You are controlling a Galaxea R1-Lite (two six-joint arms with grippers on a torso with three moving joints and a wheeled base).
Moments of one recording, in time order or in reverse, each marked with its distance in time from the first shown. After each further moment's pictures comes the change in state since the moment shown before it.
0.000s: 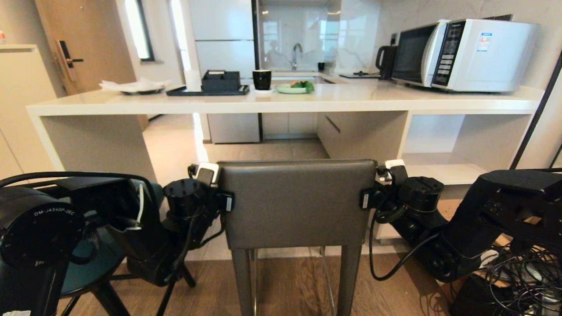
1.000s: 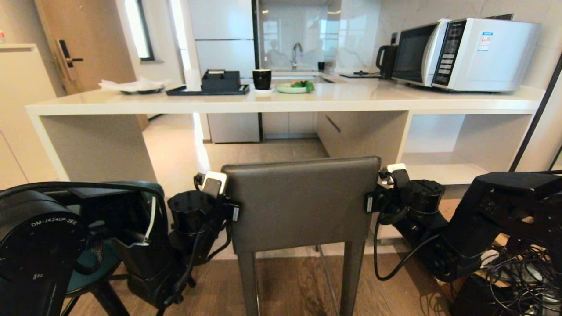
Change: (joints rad) left arm -0.134 -0.001 0.131 -0.108 0.032 0.010; right arm -0.039 0.024 -0.011 0.004 0.017 -0.020
